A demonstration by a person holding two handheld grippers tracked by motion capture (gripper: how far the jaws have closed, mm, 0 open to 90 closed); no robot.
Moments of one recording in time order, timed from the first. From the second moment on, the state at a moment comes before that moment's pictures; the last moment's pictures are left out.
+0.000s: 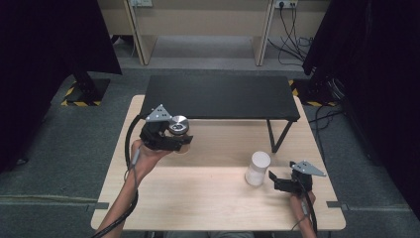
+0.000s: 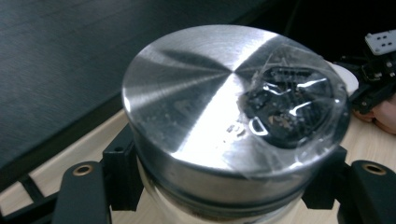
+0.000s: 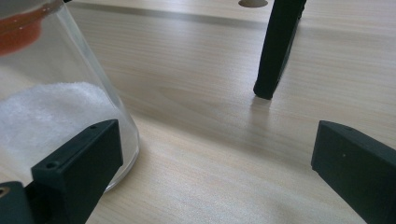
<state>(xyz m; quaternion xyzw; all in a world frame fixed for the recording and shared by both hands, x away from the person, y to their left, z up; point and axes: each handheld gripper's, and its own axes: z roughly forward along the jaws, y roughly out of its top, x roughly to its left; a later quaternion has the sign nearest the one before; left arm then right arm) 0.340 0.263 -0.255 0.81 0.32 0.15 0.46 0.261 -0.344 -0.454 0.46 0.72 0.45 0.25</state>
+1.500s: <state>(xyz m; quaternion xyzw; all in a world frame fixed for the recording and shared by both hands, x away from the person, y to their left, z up) 0.389 0.245 -0.212 0.74 0.44 0.24 0.44 0.262 -0.345 -0.454 0.46 0.72 0.45 0.25</state>
